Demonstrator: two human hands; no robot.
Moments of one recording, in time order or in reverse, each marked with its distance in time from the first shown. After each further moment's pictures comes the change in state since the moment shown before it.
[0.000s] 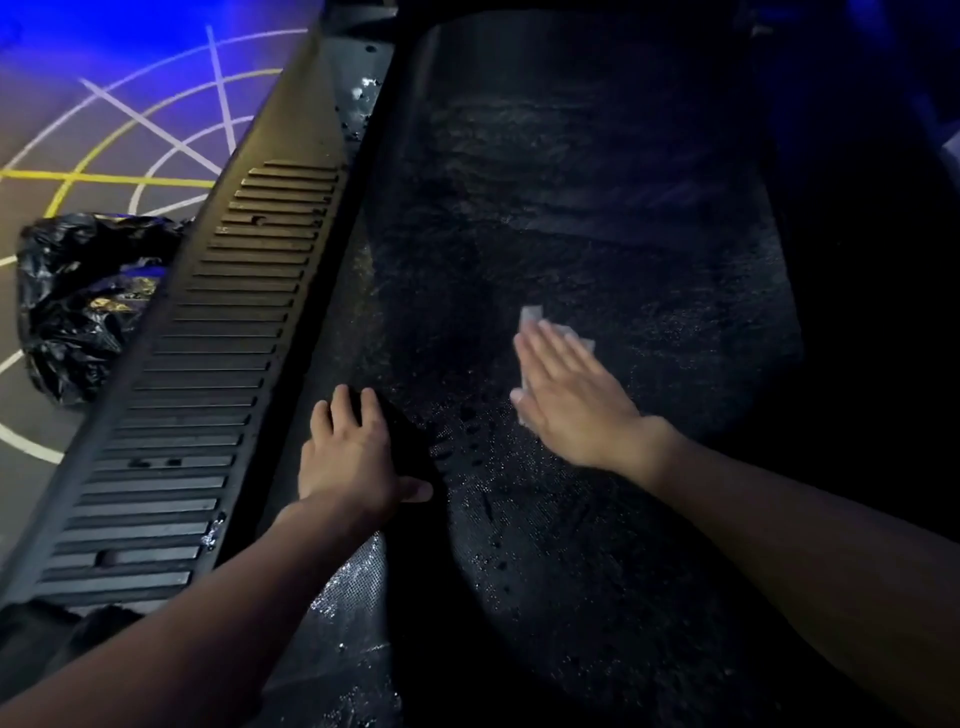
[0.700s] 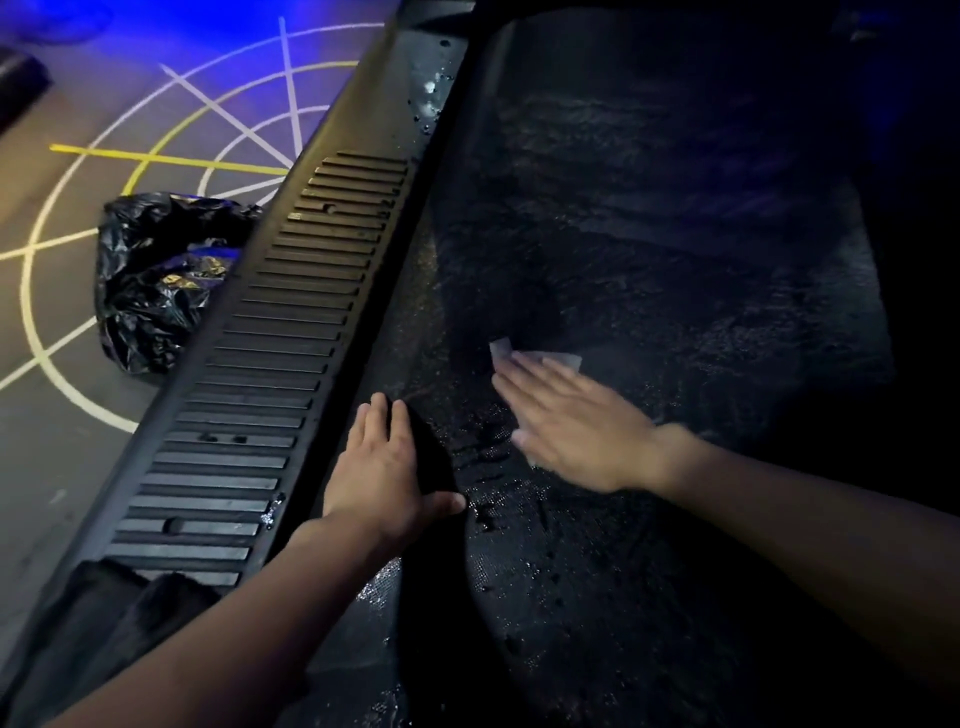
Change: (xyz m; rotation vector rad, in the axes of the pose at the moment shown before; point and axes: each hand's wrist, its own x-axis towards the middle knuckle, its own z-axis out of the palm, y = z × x) left_hand -0.011 -0.032 0.010 -0.105 0.018 0.043; right_hand 0.022 -0.030 0.006 -0.067 -0.003 -0.343
